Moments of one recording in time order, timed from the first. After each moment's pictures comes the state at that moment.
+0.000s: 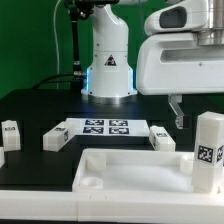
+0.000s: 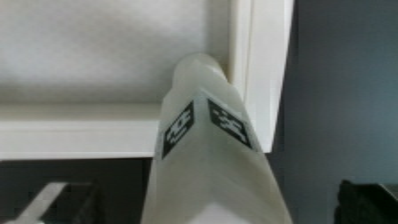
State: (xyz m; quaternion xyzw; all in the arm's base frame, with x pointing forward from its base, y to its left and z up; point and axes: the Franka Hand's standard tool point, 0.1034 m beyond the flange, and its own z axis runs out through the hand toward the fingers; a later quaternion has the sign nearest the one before) arm 0.660 0.097 0.117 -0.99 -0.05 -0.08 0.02
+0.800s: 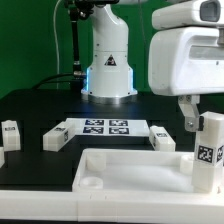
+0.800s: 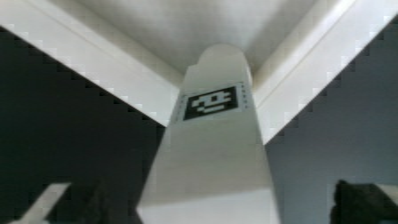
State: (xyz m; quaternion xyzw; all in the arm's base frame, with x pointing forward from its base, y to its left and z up) arm 0.664 0.097 0.119 -0.95 -0.29 -0.09 -0.02
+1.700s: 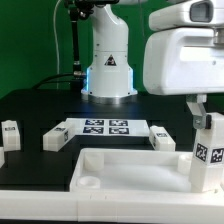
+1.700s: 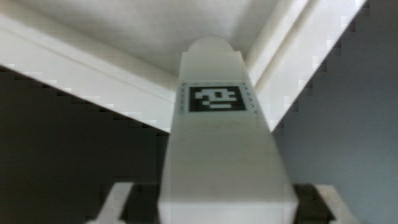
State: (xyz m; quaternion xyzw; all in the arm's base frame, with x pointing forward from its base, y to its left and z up) arm 0.664 0.098 0.119 -0.99 -0.14 -0.09 0.00
